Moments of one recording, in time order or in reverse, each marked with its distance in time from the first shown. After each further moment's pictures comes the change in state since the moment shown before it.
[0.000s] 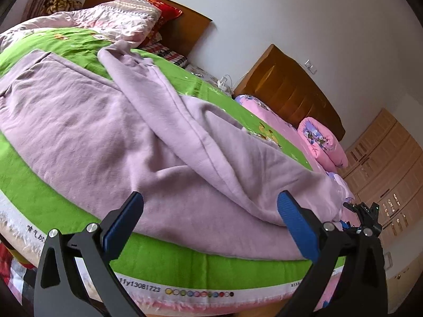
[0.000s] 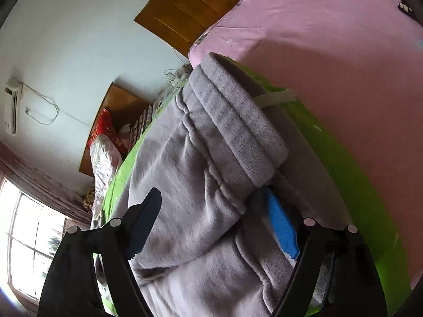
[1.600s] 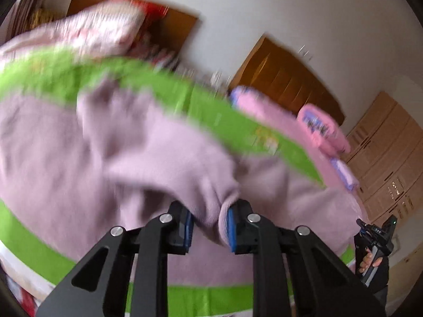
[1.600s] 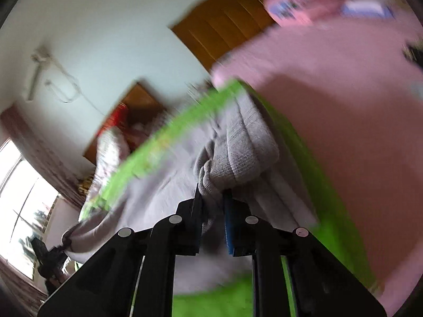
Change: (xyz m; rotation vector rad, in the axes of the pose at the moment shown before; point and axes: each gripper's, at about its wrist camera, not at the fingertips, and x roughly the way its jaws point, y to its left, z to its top) left arm 0.032 -0.014 0.043 0.071 0.097 0.023; right arm -0.072 -0.018 -0.050 -0.170 -0.085 0.015
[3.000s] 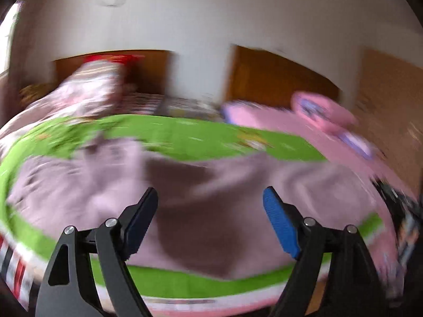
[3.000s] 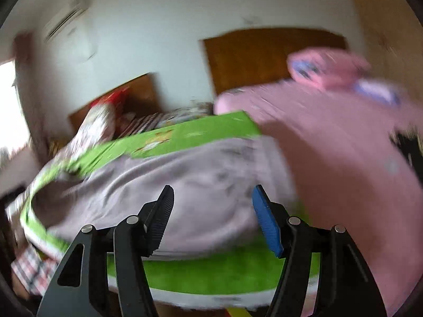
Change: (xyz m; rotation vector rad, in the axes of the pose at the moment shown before) left arm -0.043 -0.110 -0.035 0.397 -0.167 0.077; right arm -0.050 0.087 -0.053 -0.486 -0.167 -0.126
